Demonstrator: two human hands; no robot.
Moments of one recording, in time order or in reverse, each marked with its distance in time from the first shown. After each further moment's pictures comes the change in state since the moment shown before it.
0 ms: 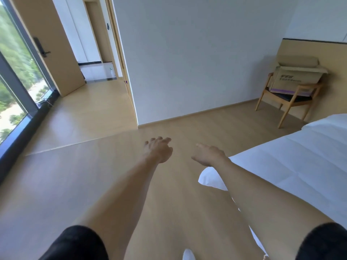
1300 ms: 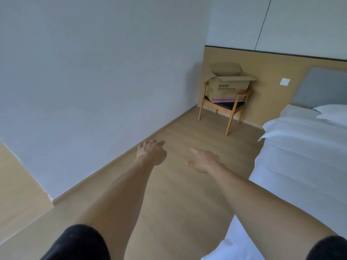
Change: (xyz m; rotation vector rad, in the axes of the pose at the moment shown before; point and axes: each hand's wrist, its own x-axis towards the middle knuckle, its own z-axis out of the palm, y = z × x) left_hand 0.726 0.128 -0.081 0.108 -0.099 0.492; right_hand 0.585 0.070 -0.214 0.024 0.147 0.440
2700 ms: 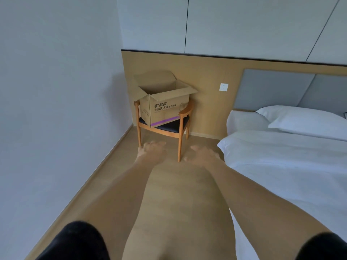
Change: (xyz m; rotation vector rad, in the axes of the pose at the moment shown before) left_hand 0.691 0.349 -0.053 0.017 -0.074 0.469; right_hand 0.574 0.339 -0.192 0.197 0.048 0.452
